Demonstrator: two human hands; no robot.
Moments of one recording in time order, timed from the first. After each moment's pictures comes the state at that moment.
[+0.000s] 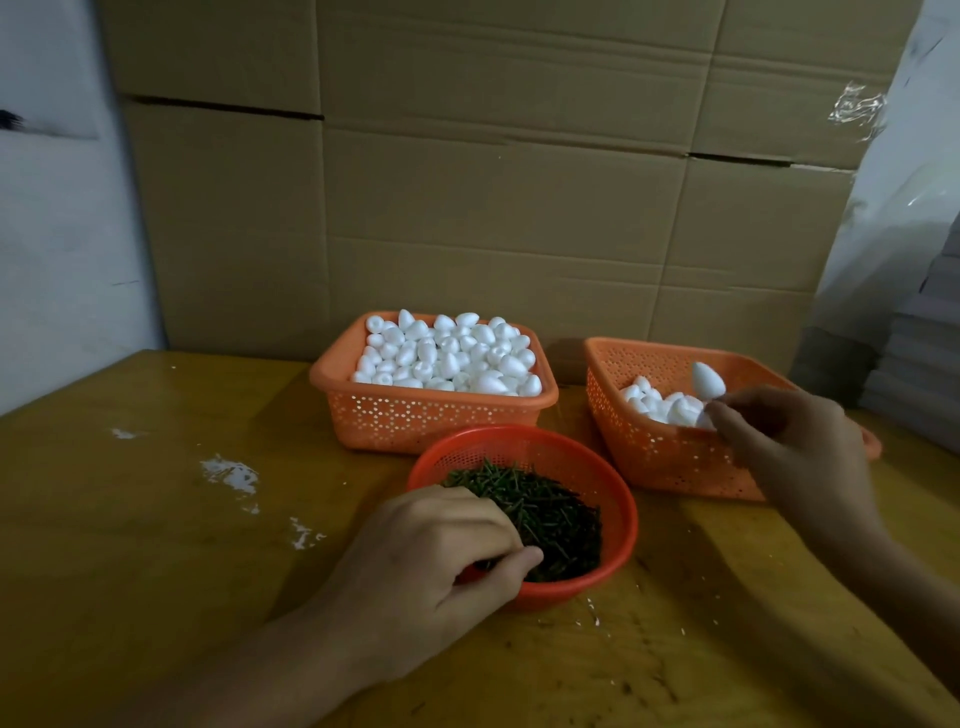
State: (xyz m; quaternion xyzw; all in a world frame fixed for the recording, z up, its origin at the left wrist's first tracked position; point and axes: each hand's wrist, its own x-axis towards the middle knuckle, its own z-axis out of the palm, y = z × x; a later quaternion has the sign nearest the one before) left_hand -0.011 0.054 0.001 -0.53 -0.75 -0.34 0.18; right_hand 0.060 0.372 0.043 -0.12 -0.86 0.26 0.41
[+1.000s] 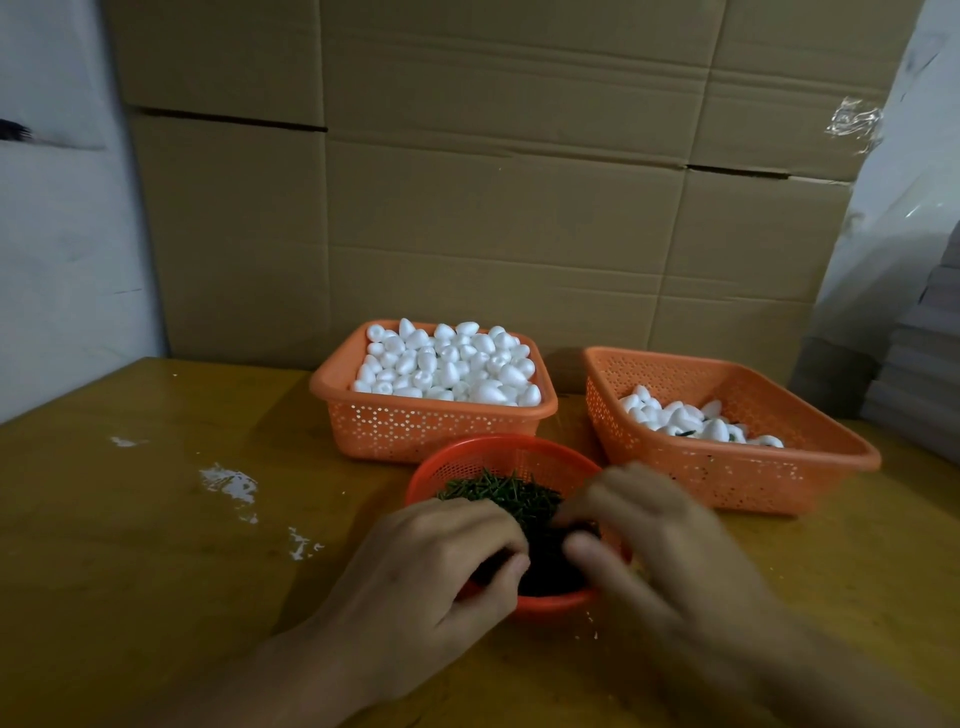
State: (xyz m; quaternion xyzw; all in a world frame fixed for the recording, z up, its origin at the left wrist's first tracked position) left_hand -0.005 0.053 0.003 -0.52 -0.77 -0.32 0.17; right_hand 0.077 0.282 0.020 0.17 -0.94 0.10 0.27
